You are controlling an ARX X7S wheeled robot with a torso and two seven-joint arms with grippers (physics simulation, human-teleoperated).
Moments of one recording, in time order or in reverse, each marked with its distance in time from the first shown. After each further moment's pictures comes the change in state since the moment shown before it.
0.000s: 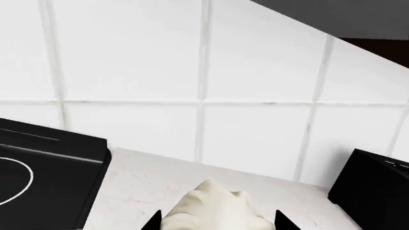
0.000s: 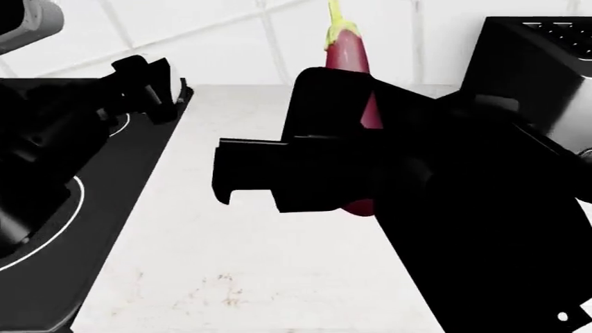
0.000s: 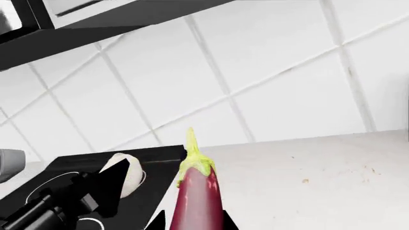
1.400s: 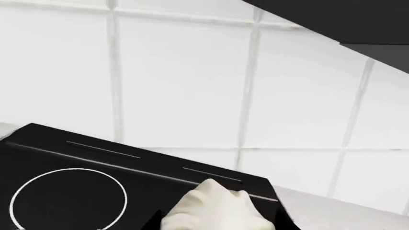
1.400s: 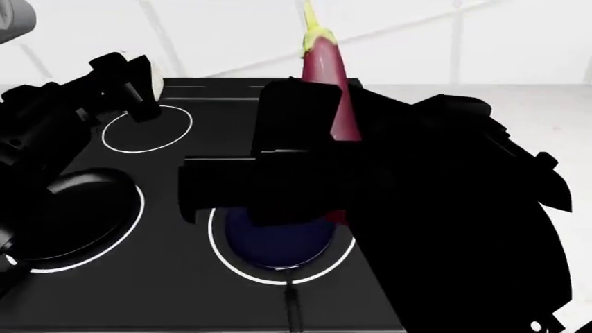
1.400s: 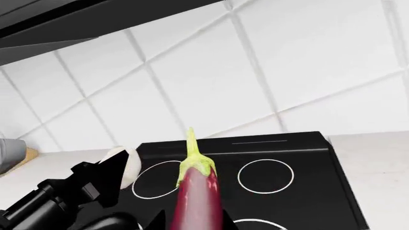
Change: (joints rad) left arm 0.036 -0.039 -0.036 0.021 -0.001 0.031 -0.013; right arm 0.024 -0.065 -0.034 0.001 -0.005 -0.046 0.000
